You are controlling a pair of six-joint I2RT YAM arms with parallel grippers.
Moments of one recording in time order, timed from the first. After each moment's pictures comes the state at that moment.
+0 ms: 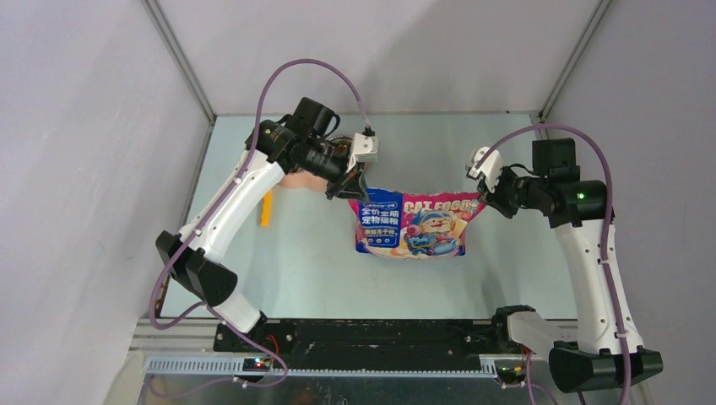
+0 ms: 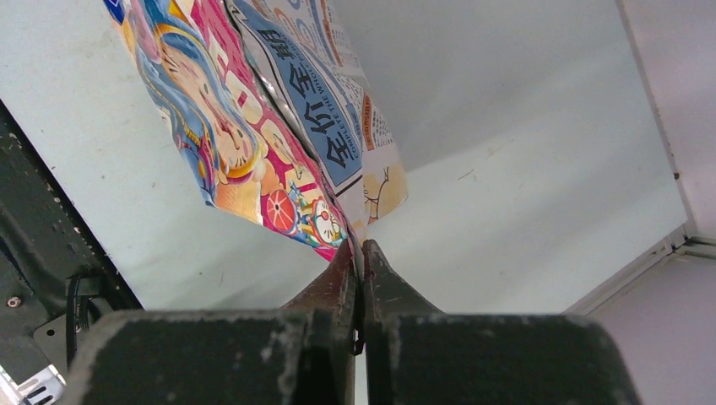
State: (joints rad) left arm -0.56 1.60 1.80 -1.18 0.88 0.73; right arm 0.08 1.08 1.37 -1.16 -0.54 -0.91
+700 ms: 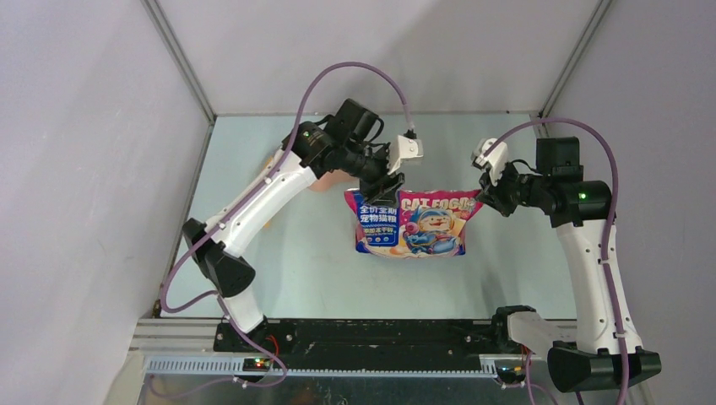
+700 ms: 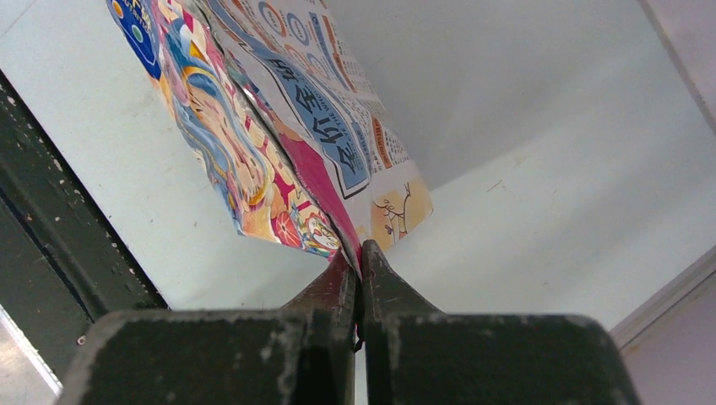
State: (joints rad) left arm -0.76 1.73 1.96 -1.10 0.63 0.55; right arm 0.06 1.08 1.37 -1.12 -0.61 -0.76
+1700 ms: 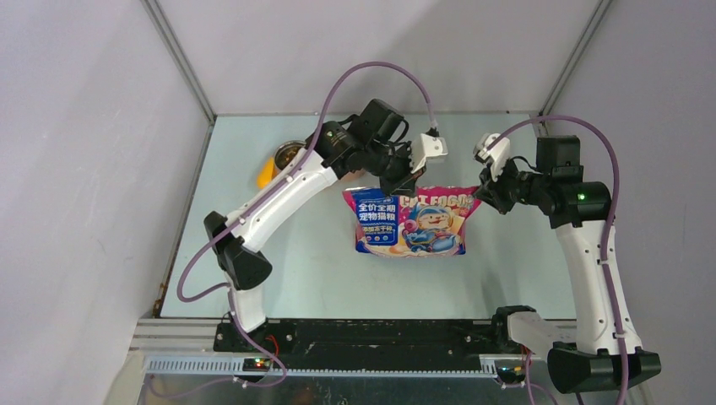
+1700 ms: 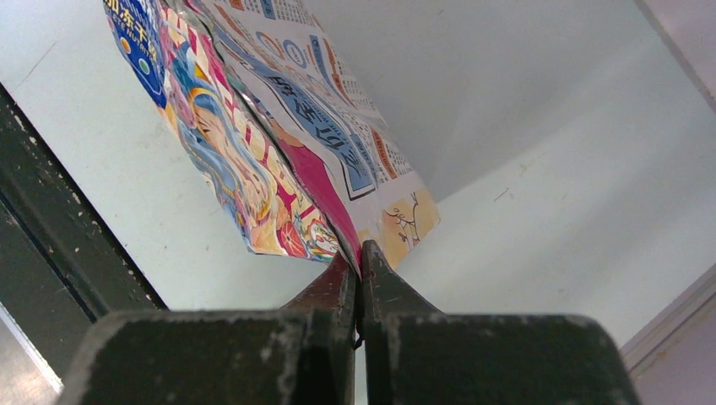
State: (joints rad) left arm -0.86 1.85 2.10 -1.07 0.50 0.43; right arm 0.05 1.08 1.36 -1.07 -0.63 -0.66
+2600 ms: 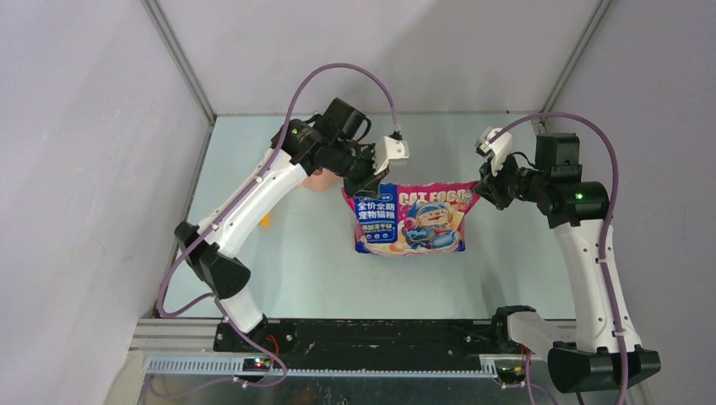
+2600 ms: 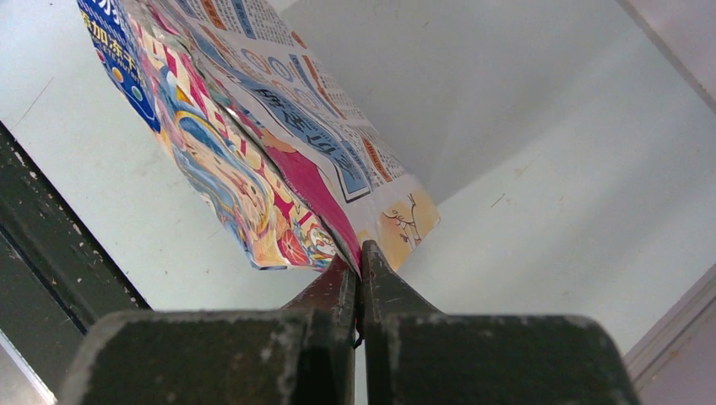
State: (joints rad) left arm -0.71 1.69 1.91 -1.16 0.53 0.57; right arm 0.05 1.08 1.34 -0.99 -0.61 -0.57
